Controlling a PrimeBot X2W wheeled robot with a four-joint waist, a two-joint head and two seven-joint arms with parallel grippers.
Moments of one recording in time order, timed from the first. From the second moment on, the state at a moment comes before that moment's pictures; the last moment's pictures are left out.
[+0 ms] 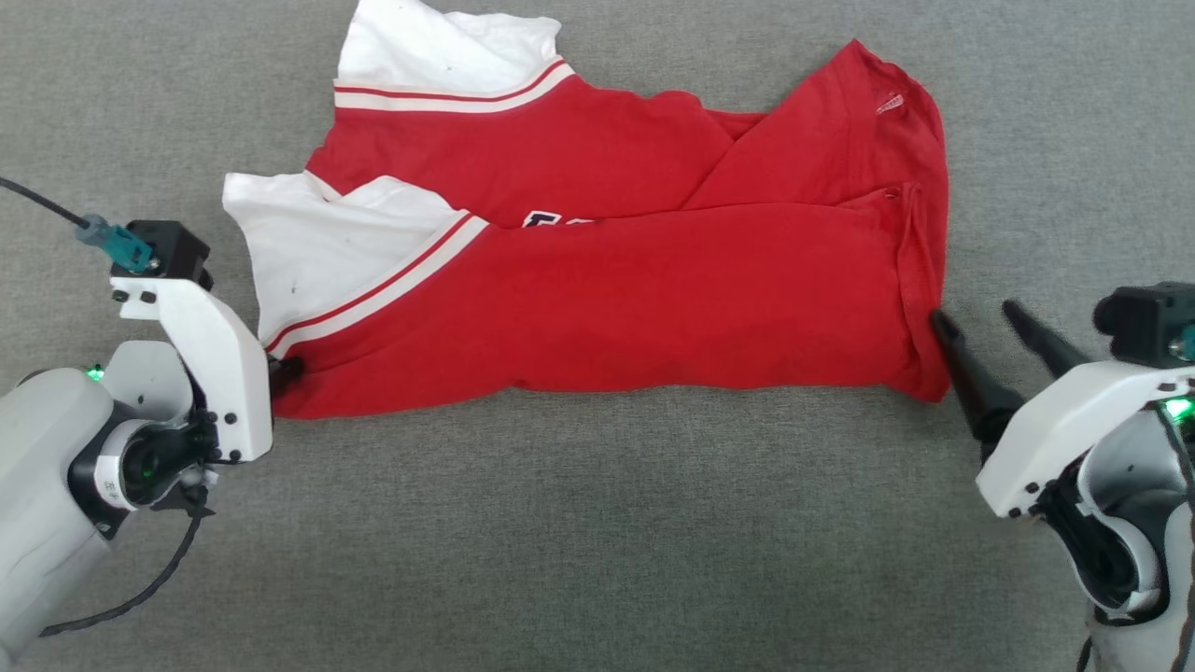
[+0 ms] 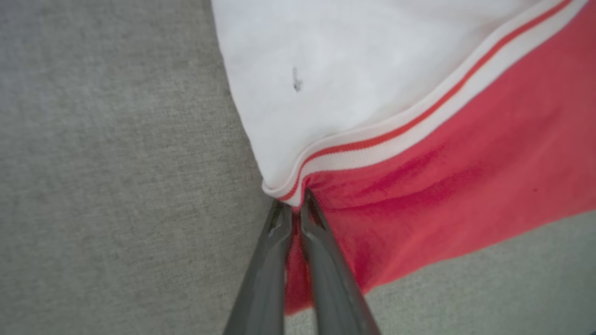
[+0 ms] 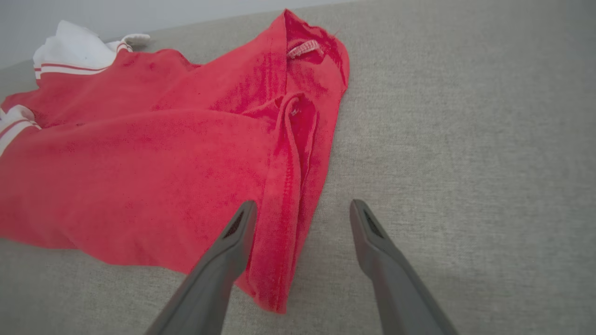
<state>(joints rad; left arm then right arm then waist) -0.84 0.86 -1.05 0.30 -1.35 0.18 0.49 -0.23 -0.17 -0.05 -0.09 0.38 0.13 0.51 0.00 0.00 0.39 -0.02</state>
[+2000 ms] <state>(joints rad) -0.63 1.00 -1.10 -0.14 -1.41 0.39 0.50 -0.03 -0.35 -0.12 -0.33 0.49 0.13 1.26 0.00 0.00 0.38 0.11</state>
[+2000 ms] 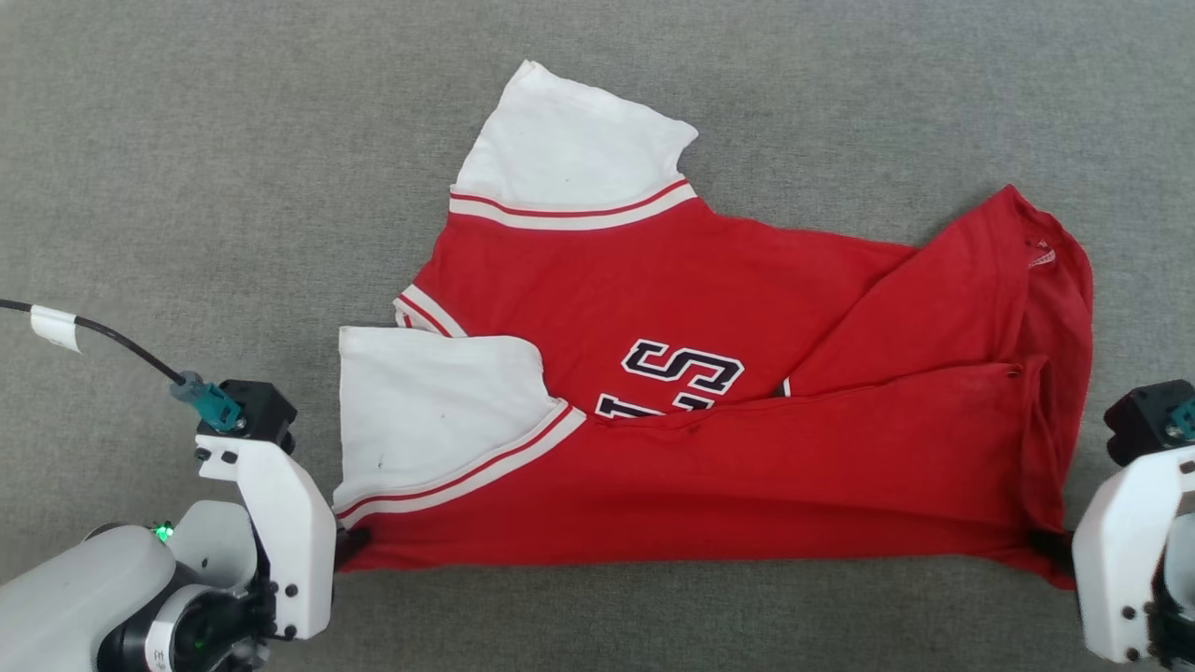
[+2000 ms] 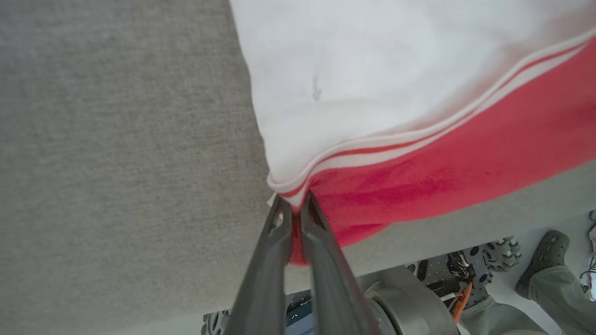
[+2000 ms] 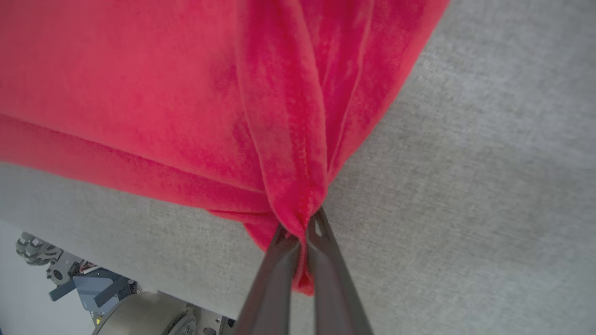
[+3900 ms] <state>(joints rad) -1.35 0.74 -1.06 0.76 -1.13 0.00 0.76 -0.39 -0.05 0.05 -0.13 0.30 0.13 0.35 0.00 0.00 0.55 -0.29</state>
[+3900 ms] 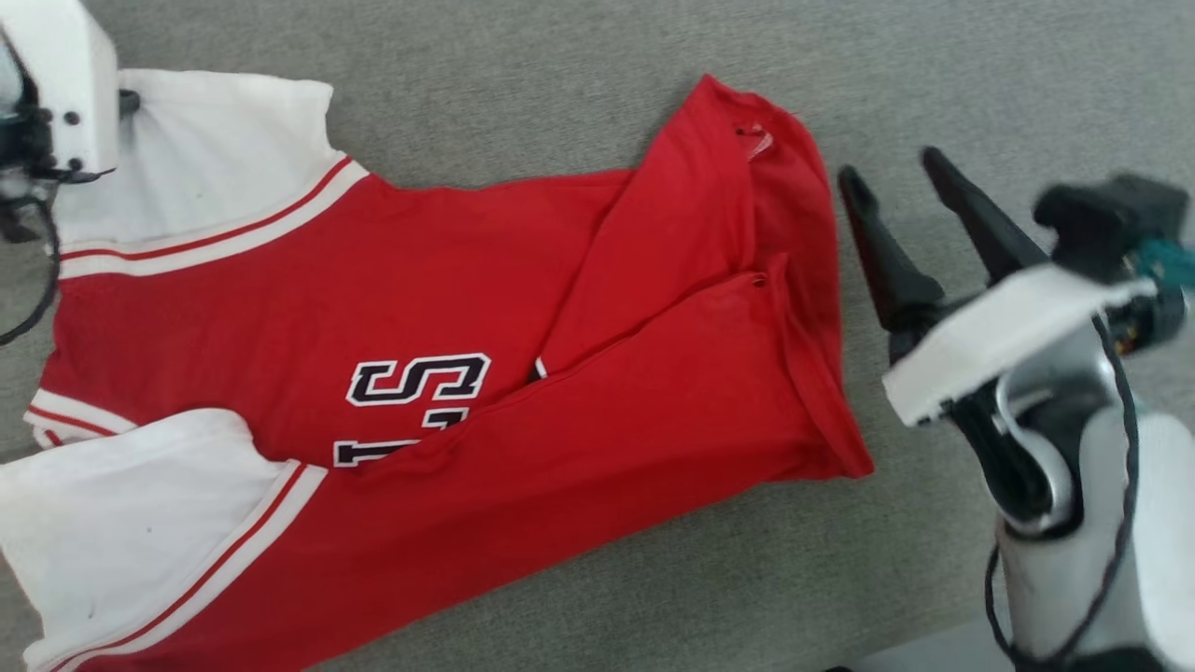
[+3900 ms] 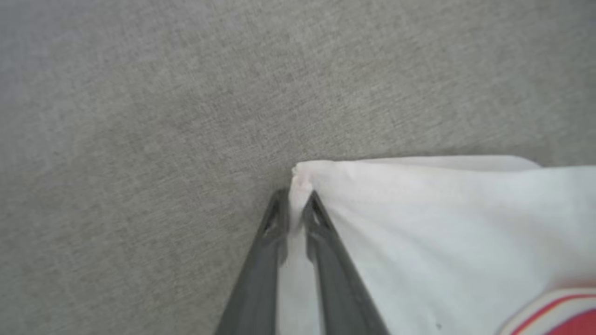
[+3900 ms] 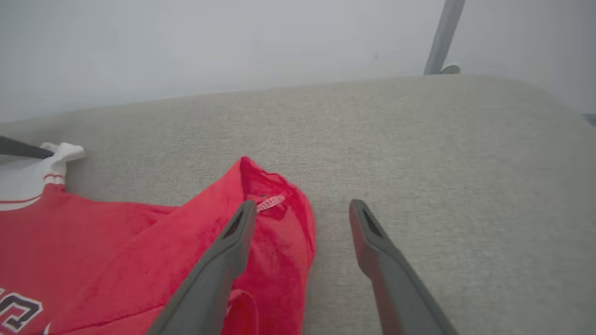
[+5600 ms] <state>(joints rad) -1.22 0.74 -1.04 0.43 -1.20 0.00 0.66 -0.45 -0.37 0.11 -0.12 0.38 0.13 0.71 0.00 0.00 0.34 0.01</state>
